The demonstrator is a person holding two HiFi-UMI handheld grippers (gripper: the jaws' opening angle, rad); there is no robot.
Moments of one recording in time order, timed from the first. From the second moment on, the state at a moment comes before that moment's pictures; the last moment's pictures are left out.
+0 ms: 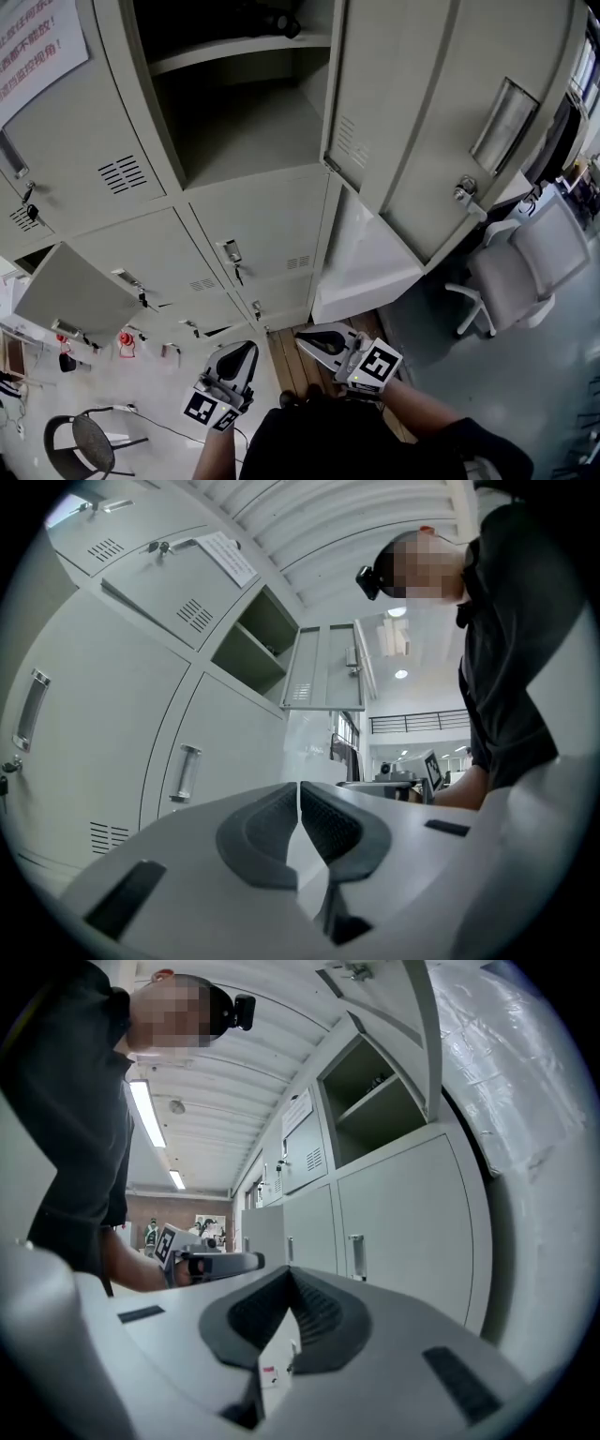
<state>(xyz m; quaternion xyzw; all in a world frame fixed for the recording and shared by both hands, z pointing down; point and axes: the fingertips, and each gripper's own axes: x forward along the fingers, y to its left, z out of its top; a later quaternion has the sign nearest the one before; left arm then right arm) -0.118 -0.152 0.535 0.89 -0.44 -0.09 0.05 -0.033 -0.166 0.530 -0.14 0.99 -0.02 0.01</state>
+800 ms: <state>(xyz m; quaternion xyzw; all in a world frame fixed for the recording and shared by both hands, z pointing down) -0.088 -0.143 0.543 0.89 -0.45 -0.10 0.07 0.004 -0.168 0.526 -0.15 0.99 -0.03 0.05</state>
